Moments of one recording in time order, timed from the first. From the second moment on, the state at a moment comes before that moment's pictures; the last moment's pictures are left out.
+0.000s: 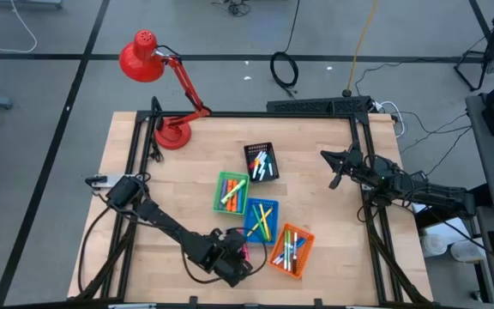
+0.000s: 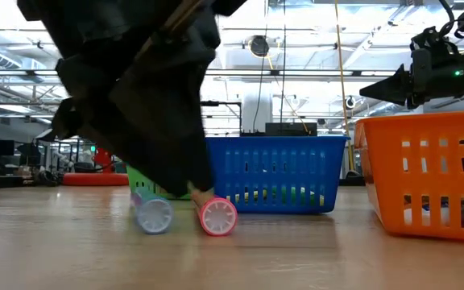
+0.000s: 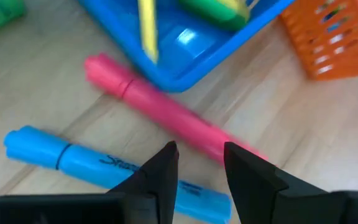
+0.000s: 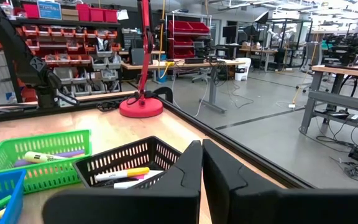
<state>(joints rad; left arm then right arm) -0.58 2.09 1.44 -0.52 -0.42 -1.28 -0.23 0.07 0.01 0.08 0.29 -0.01</state>
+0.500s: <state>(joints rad) -0.61 2.09 1.51 -0.72 -0.29 -1.49 -0.23 0.07 0.01 0.08 0.29 -0.01</state>
